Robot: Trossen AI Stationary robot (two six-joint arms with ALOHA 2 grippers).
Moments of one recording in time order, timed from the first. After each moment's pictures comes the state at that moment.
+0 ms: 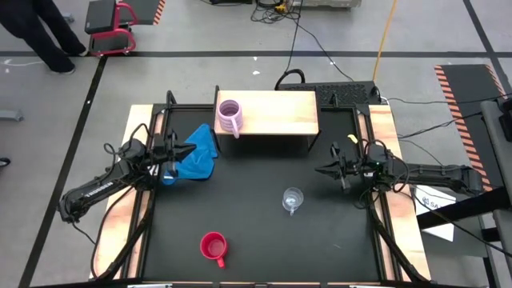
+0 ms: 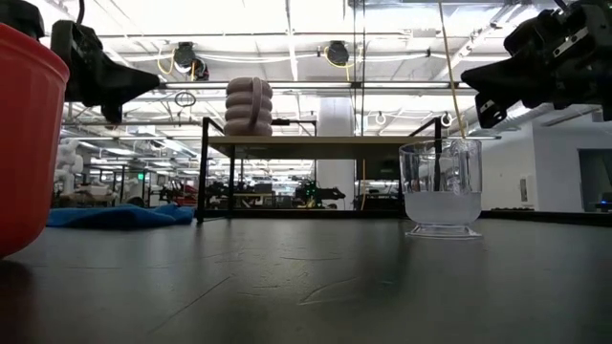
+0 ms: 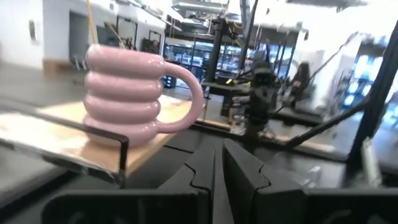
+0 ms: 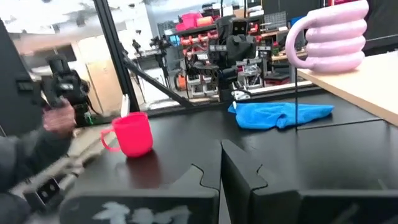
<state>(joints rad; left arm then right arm) 0.56 0.01 0.01 0.13 0.35 -0.24 -0.23 0.37 0.01 0.39 -0.34 0.19</state>
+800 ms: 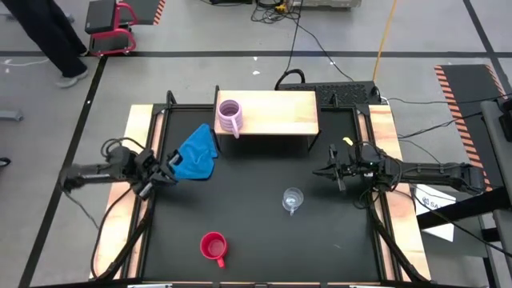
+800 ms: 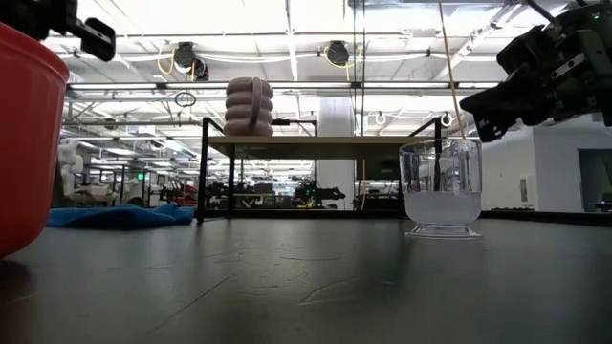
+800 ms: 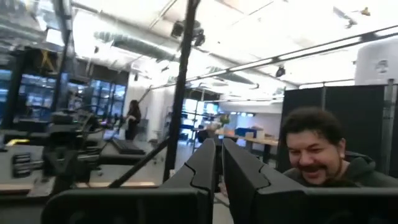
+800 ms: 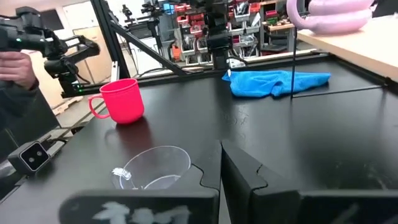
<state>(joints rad) 0.08 0.03 0.02 0.50 0.55 -0.41 -0.23 0.45 0.01 0.33 -0.34 0.14</state>
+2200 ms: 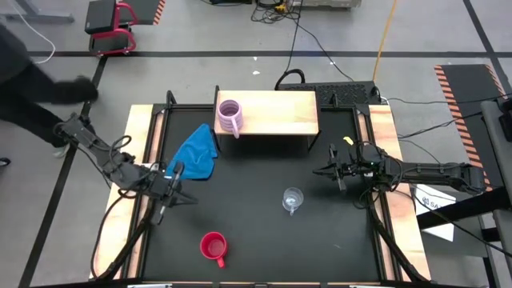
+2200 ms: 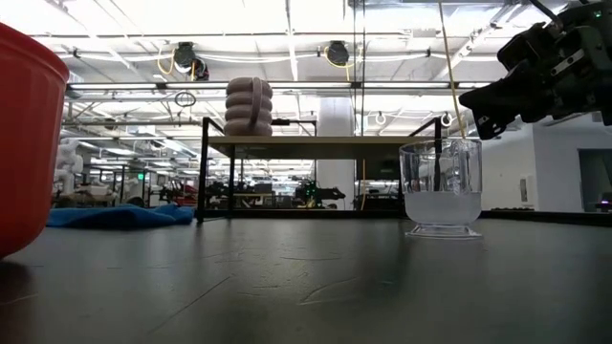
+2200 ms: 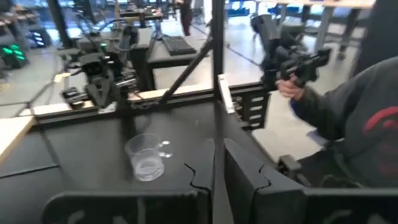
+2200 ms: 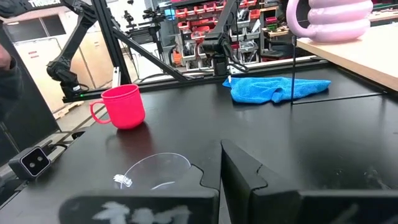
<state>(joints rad) -0.65 0.72 0.69 -0.13 -0.33 -0.06 -0.23 0.45 0.01 0.36 -0.34 0.14</state>
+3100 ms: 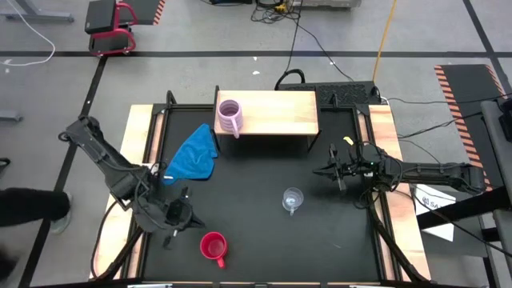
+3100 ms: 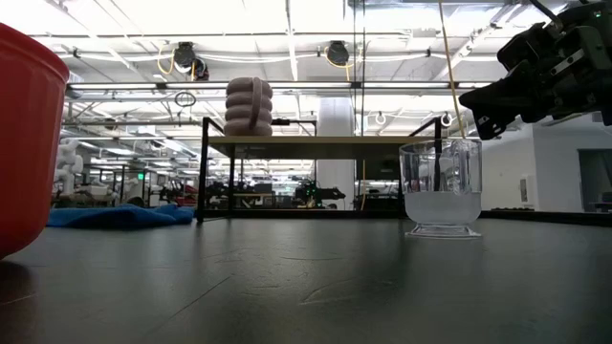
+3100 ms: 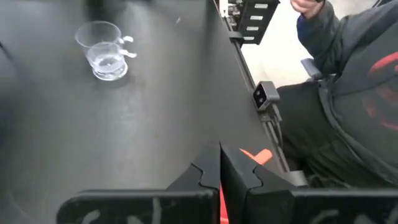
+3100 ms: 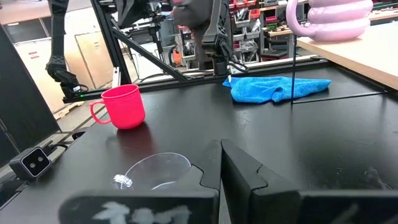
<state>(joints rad) -0.76 1.13 0.99 -0.53 -0.35 -0.48 -0.23 0.45 0.01 0.36 -0.34 0.14</state>
